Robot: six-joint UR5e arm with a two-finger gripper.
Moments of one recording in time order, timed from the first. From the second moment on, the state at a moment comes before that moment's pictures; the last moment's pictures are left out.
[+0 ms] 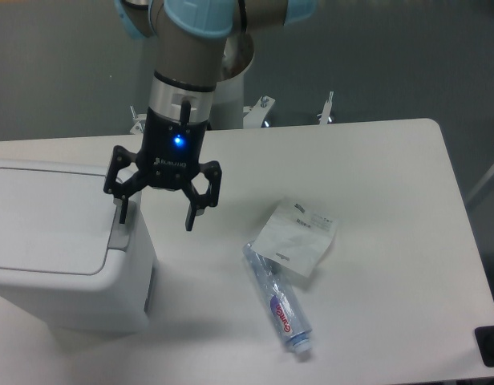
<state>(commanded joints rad) 2.30 -1.70 -1.66 -0.85 1.15 0.09</state>
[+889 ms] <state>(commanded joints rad) 2.30 -1.71 -1.66 -0.85 1.15 0.09</state>
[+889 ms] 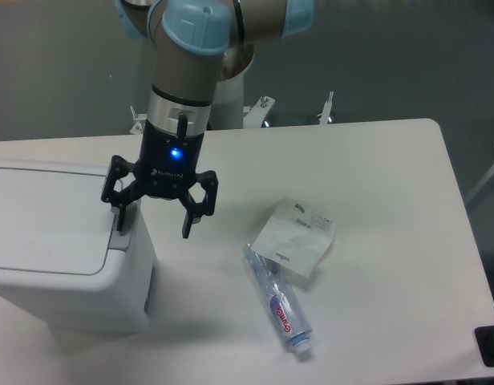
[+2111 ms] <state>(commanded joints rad) 2.46 -1.65 -1.57 -0.85 1.19 0.10</state>
